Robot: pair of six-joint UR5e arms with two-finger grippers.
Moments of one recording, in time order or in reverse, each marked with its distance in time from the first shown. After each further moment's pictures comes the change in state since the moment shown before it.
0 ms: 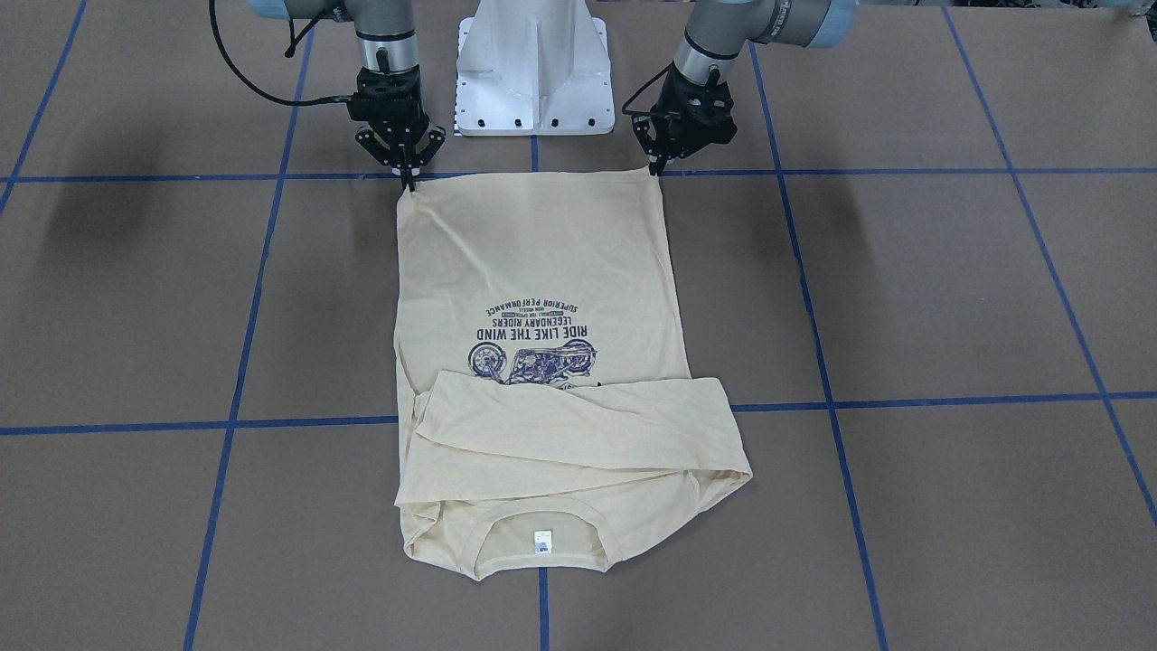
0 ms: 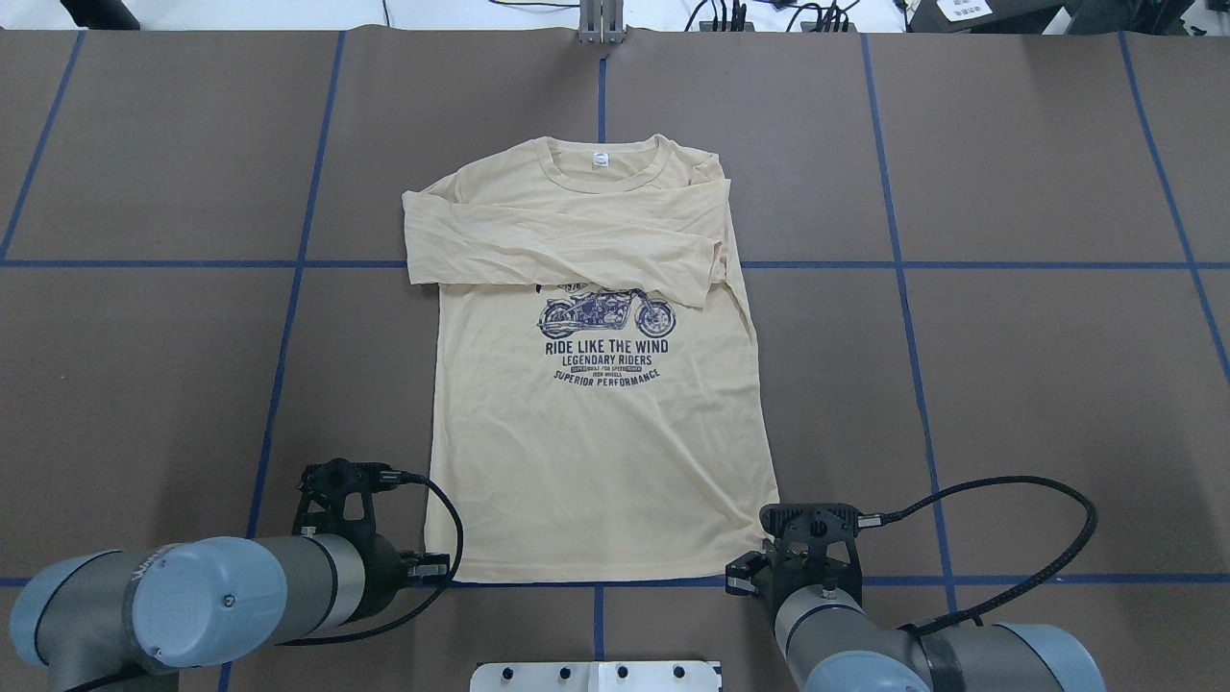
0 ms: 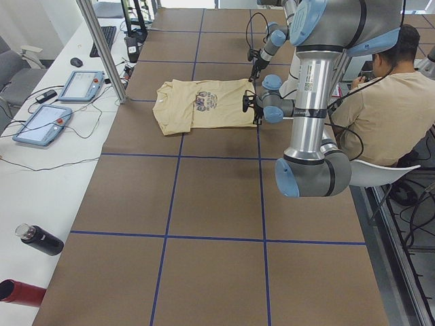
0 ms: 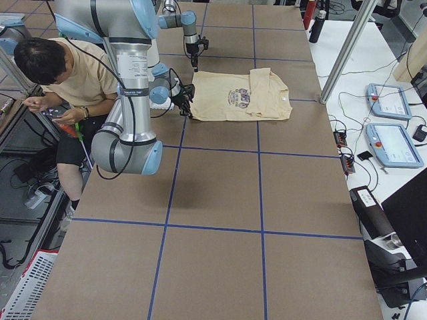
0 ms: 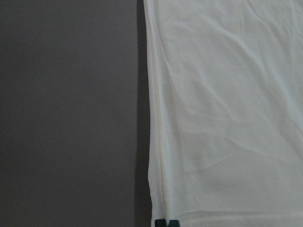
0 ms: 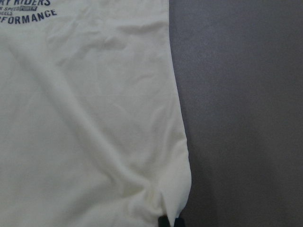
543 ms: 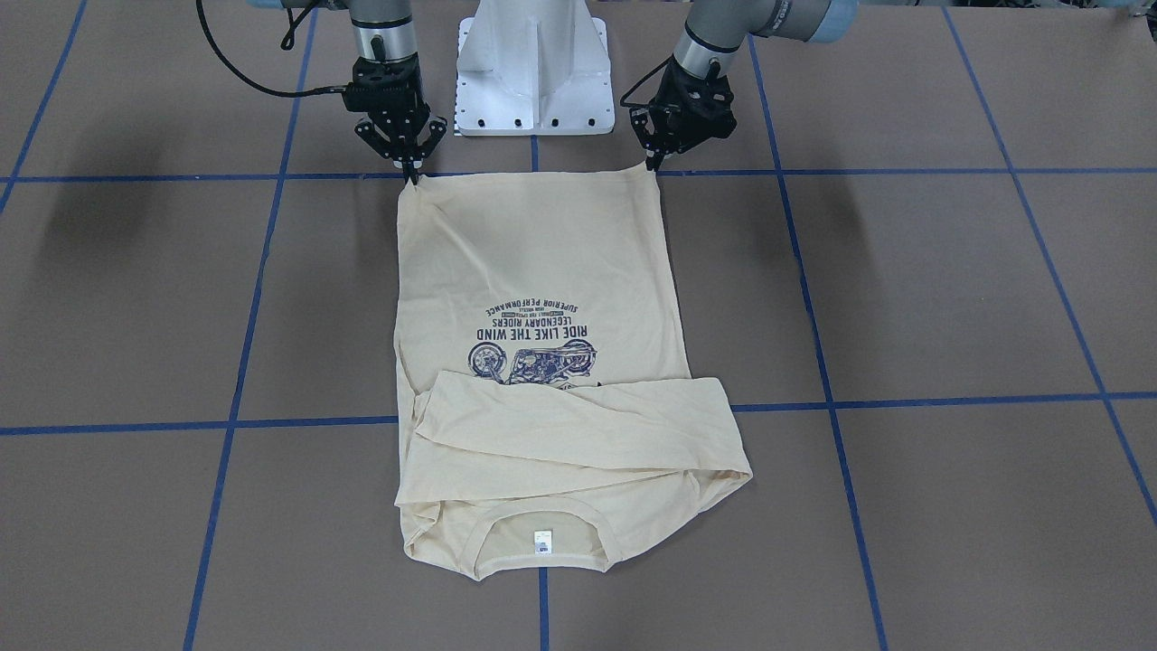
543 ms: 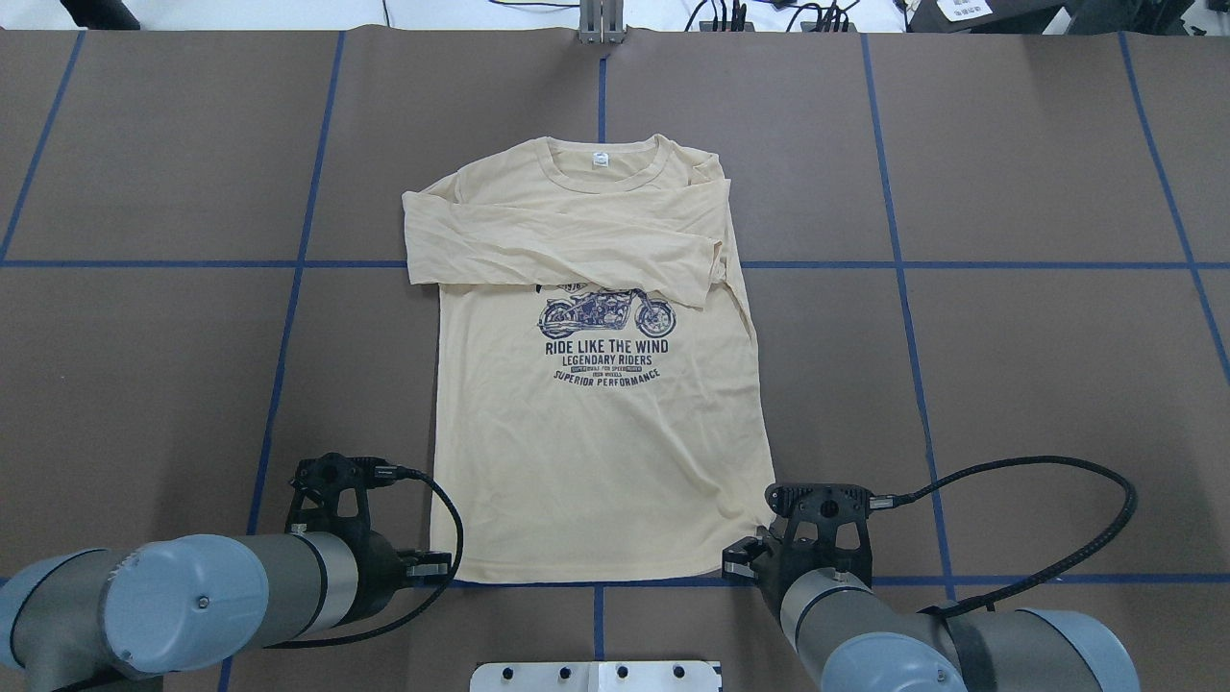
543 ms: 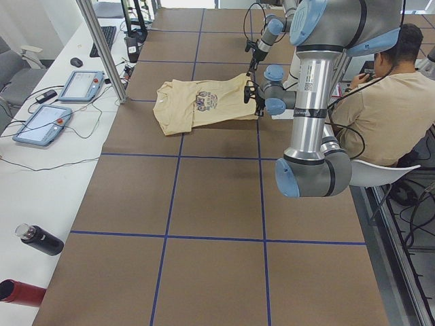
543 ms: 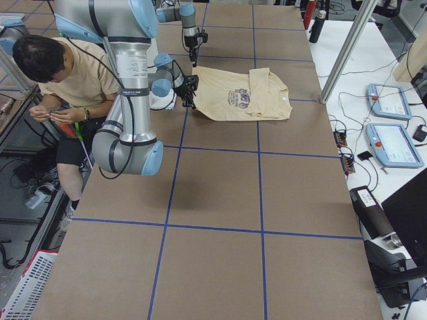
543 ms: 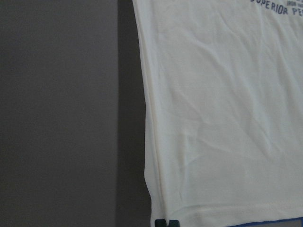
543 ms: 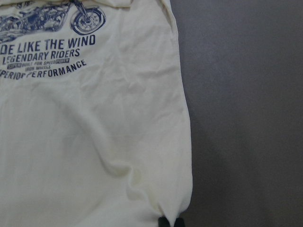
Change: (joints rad) left arm -0.005 0.000 -0.154 0.097 -0.039 0.009; right arm 0.064 -0.008 0.122 -0.012 0.081 -0.004
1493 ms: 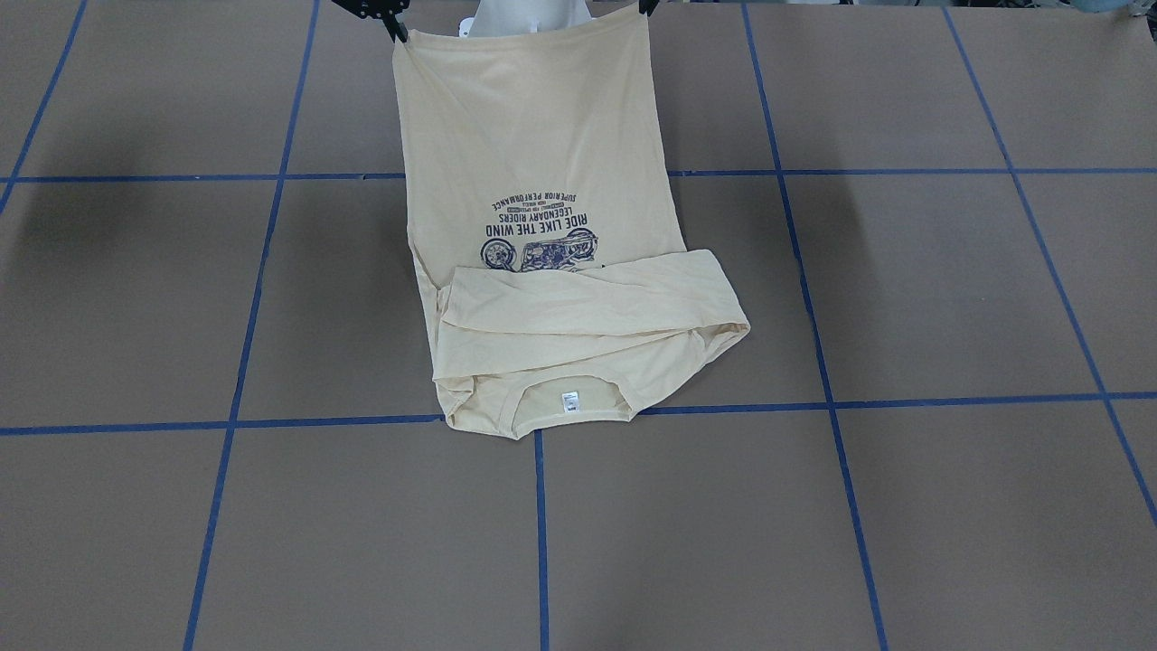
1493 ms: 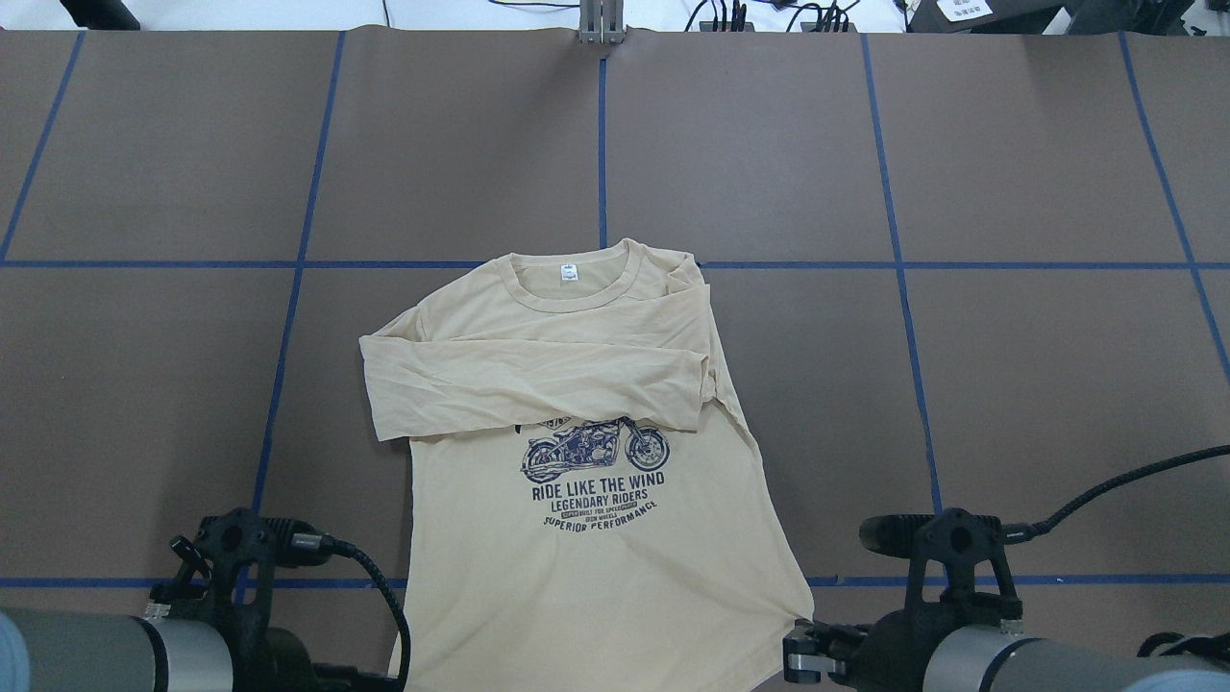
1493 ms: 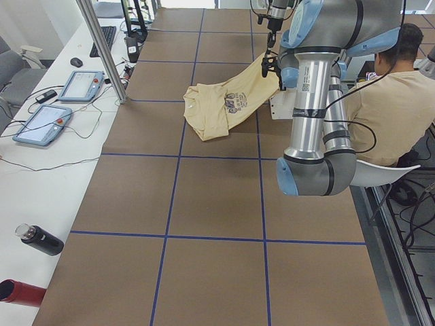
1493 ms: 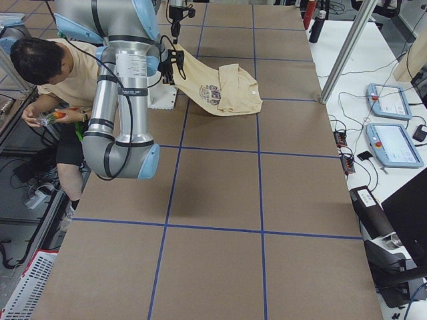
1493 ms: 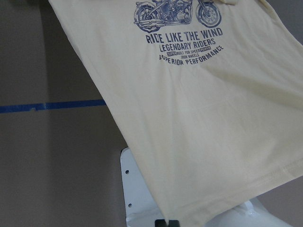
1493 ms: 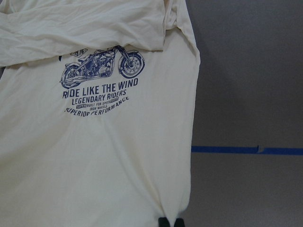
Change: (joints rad) left arm 0.072 -0.010 -0.319 0.287 -0.111 -0.007; right arm -0.073 -0.068 0.361 -0.145 0.172 -0.001
